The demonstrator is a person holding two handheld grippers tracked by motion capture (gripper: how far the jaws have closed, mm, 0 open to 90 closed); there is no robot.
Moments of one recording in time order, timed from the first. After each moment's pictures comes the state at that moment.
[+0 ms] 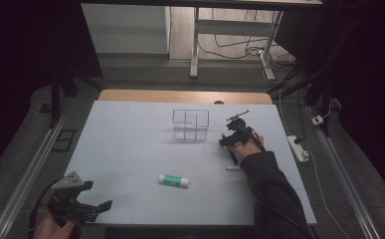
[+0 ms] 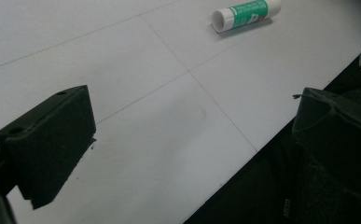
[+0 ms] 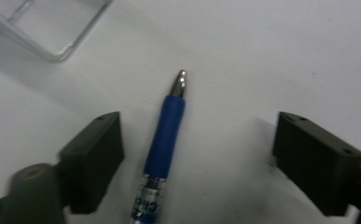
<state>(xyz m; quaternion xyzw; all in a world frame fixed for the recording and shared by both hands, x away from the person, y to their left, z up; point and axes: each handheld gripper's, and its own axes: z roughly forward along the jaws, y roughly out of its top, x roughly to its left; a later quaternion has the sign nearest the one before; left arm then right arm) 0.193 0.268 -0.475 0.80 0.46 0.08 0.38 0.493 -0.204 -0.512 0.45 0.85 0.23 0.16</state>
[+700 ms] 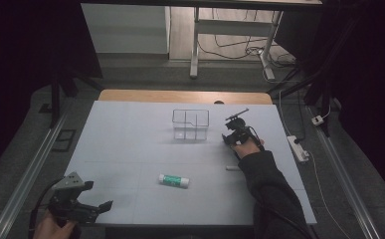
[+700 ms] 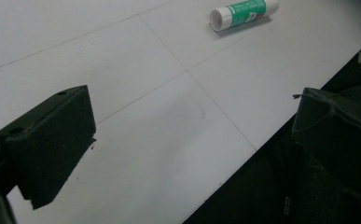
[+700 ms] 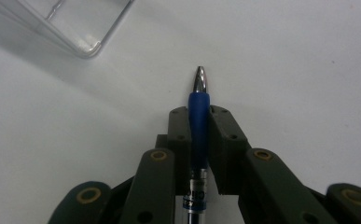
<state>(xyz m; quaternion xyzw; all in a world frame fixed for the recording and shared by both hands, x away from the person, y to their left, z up) 0.192 0.267 -0.475 0.80 0.45 0.08 0.38 0.488 -0.200 -0.502 0.46 0.85 0.22 0.12</state>
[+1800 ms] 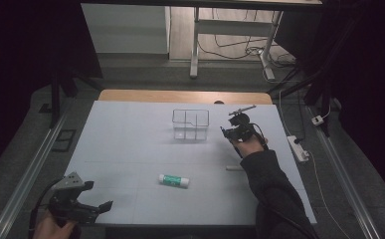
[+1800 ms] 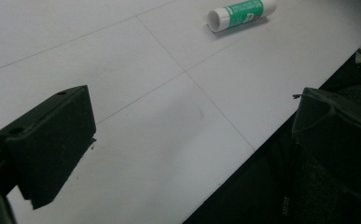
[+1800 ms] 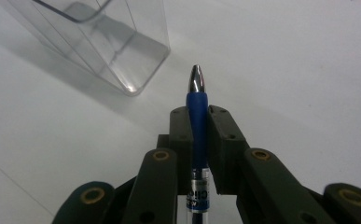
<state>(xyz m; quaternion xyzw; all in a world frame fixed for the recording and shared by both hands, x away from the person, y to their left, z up) 0.192 0.267 -0.475 0.80 0.45 0.08 0.39 0.473 -0.202 -0.468 0.43 0.84 0.29 0.14</state>
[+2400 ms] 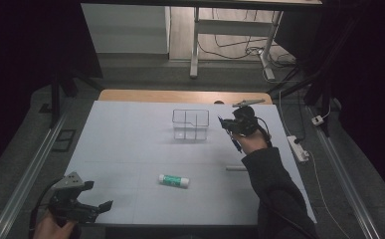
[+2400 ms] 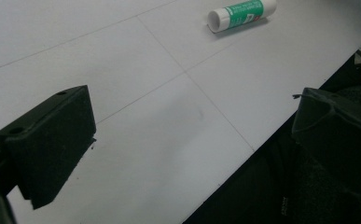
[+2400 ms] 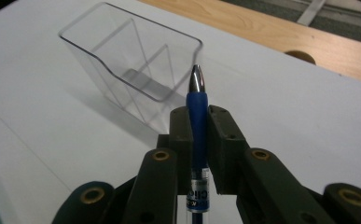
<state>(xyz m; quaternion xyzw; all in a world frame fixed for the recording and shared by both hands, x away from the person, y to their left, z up) 0.193 0.267 -0.475 0.80 0.45 0.08 0.39 0.453 -0.197 -0.420 0.40 0.82 0.38 0.15</state>
